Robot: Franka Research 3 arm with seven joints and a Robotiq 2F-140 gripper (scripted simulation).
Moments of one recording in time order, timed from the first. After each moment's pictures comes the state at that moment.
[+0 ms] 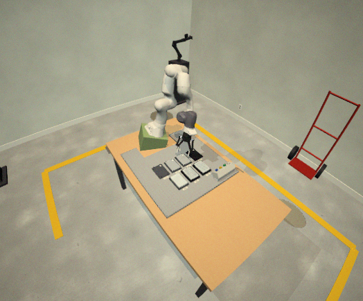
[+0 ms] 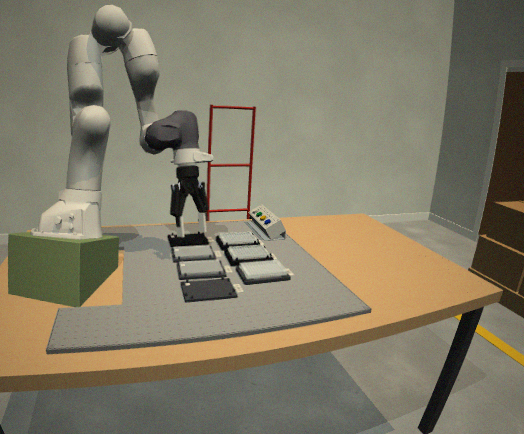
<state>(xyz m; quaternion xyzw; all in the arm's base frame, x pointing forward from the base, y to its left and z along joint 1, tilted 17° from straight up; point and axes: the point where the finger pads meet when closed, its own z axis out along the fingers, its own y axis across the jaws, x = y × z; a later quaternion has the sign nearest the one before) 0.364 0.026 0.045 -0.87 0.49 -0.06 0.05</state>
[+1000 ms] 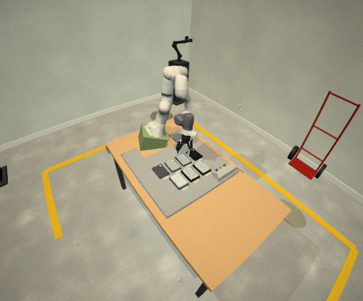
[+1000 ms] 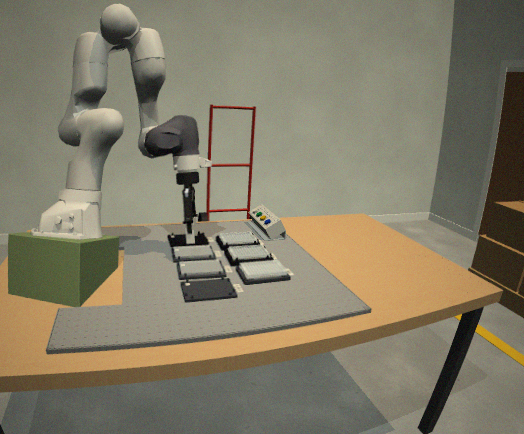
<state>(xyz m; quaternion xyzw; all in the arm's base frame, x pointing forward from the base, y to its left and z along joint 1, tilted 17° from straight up) 0.367 0.032 0.027 -0.98 0.16 -0.08 0.07</state>
